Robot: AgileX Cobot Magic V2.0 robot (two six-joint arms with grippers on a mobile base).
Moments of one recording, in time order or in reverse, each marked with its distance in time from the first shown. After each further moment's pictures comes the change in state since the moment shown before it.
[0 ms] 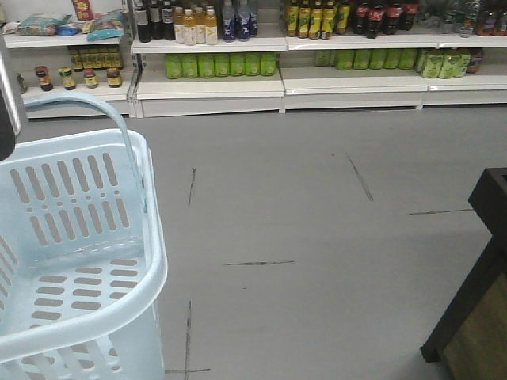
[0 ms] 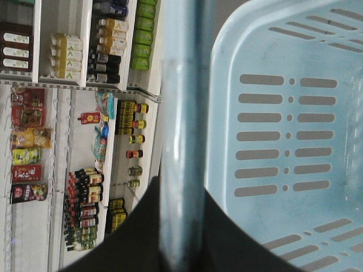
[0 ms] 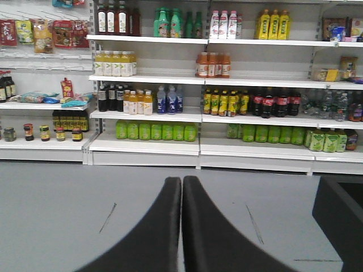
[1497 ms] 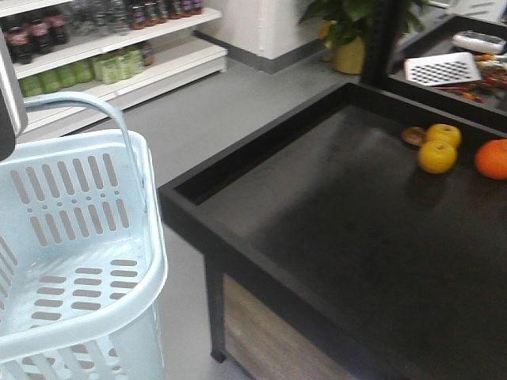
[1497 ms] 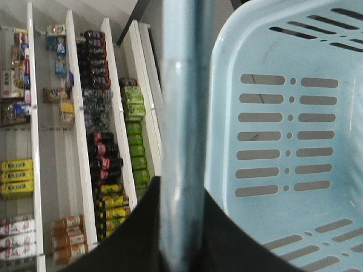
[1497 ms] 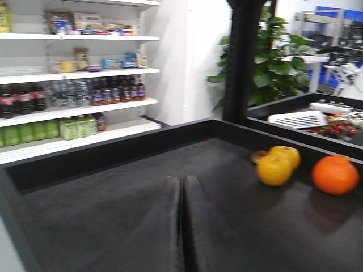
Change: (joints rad) left arm 0.000 0.000 0.000 0.000 0.000 0.000; right arm 0.000 0.000 0.000 0.000 0.000 0.000
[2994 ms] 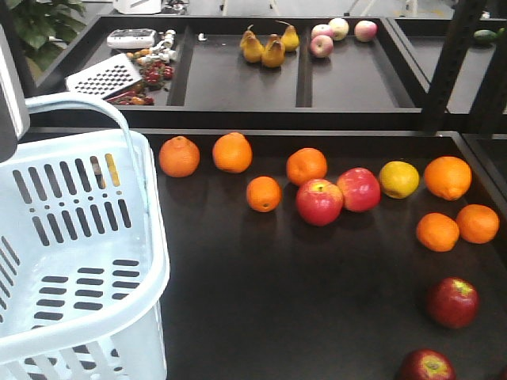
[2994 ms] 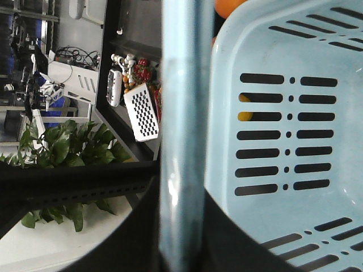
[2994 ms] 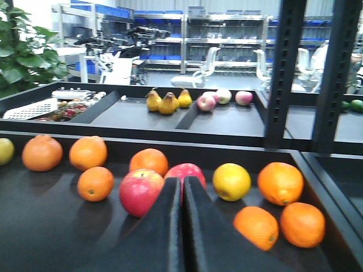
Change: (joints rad) left arm 0.000 0.000 0.000 0.000 0.000 0.000; right arm 0.000 0.000 0.000 0.000 0.000 0.000
